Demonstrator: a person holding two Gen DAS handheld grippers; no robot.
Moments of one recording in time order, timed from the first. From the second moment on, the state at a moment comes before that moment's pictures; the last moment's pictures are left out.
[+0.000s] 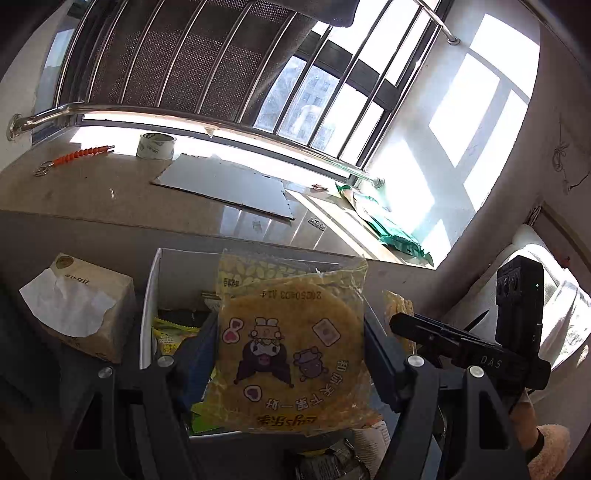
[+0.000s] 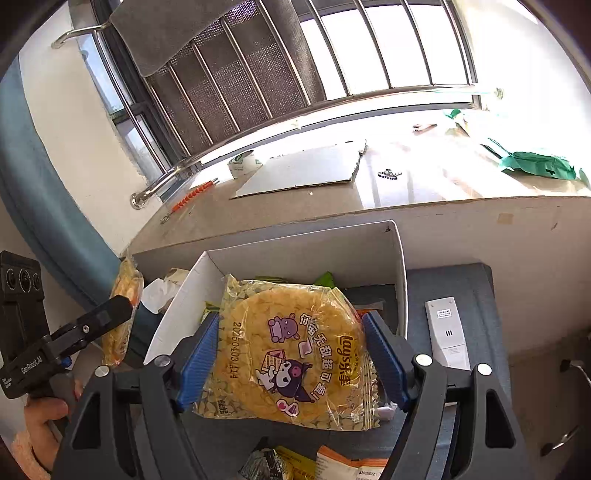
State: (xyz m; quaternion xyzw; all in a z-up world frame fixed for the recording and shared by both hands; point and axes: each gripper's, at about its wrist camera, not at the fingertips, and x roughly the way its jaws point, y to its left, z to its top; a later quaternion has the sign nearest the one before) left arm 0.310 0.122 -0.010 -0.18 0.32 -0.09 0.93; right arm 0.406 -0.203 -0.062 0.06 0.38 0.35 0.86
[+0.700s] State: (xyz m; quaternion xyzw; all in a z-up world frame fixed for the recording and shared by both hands) left arm 0.243 0.118 0.011 -0.12 0.29 -0.06 0.95; right arm 0.379 -0.233 -0.039 0.06 0.33 0.37 0.87
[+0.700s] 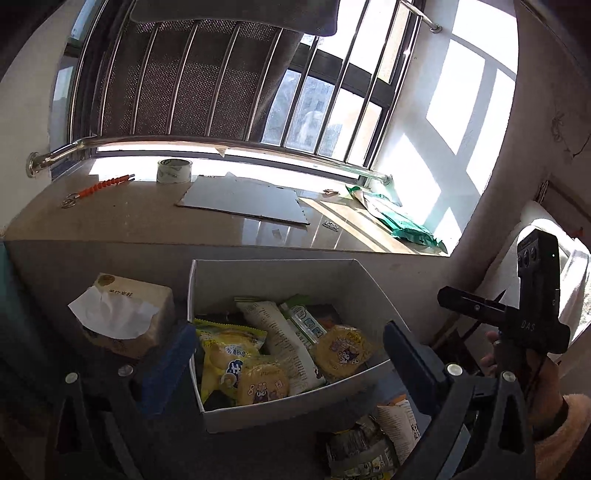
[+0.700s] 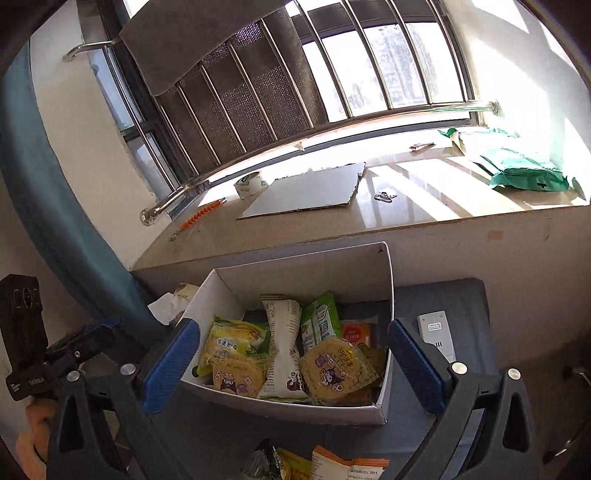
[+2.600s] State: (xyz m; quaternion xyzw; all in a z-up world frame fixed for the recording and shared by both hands) left arm 0.030 0.022 -0.104 -0.08 0.33 -0.11 0.94; right arm 0.266 -0.260 -0.214 0.00 0.41 0.34 0.85
